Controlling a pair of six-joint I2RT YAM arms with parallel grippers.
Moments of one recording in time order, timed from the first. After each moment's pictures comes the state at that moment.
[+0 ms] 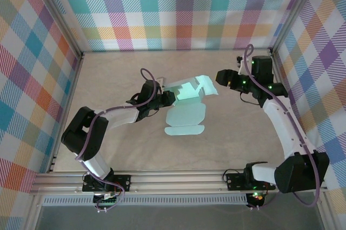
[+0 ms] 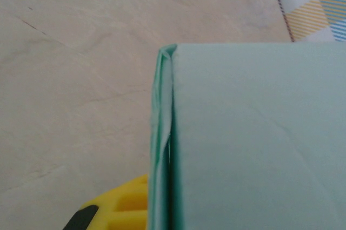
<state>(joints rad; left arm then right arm) -0.57 1.68 0.90 0.22 0.23 -0.70 0.13 1.26 1.17 -0.56 -0.58 0.42</state>
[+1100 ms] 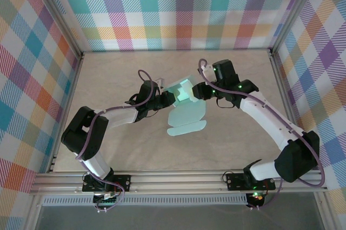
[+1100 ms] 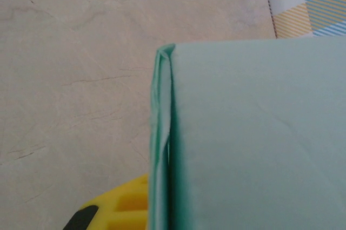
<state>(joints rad) -0.55 1.68 0.88 0.23 0.29 -0.79 0.51 1.38 1.24 -0.62 -0.23 0.11</state>
